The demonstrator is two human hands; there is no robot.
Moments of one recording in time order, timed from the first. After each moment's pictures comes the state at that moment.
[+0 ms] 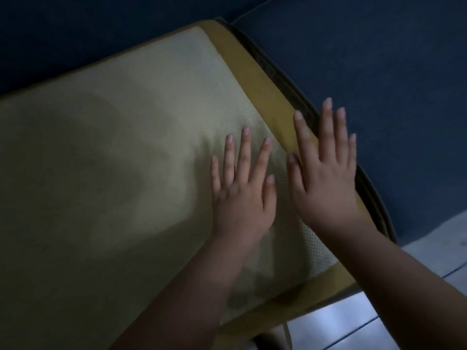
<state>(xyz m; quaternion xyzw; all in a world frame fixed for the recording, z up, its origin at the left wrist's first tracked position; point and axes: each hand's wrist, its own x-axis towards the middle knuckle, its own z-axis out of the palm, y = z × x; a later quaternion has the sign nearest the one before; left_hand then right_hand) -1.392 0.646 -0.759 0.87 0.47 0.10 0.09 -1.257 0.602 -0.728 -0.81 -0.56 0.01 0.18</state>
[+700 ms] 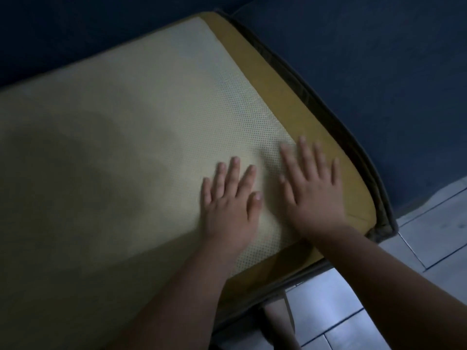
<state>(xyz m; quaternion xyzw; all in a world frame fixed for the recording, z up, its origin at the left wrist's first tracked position) -1.437 0.593 -0.783 0.87 0.48 0.00 0.10 -1.292 0.534 -0.761 -0.82 -0.57 0.08 0.08</state>
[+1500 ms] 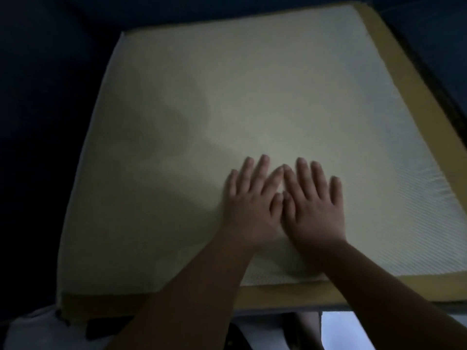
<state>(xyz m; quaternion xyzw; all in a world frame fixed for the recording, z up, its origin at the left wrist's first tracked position) -1.597 0.614 -0.800 0.82 0.56 0.02 0.12 -1.459 0.585 -0.793 -0.71 -0.70 0.12 -0.02</state>
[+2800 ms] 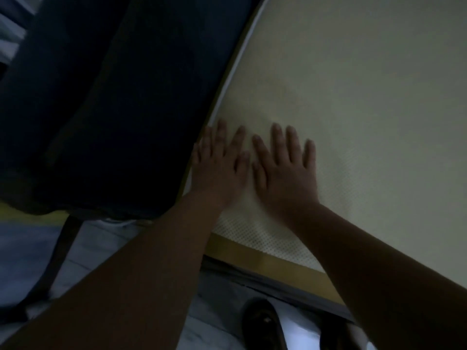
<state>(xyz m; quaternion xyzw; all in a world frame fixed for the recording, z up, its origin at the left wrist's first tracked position) -1.863 0.595 -0.796 0.61 0.78 -0.02 0.15 -1.720 0.615 -0.804 -0.52 -0.85 0.10 0.01</state>
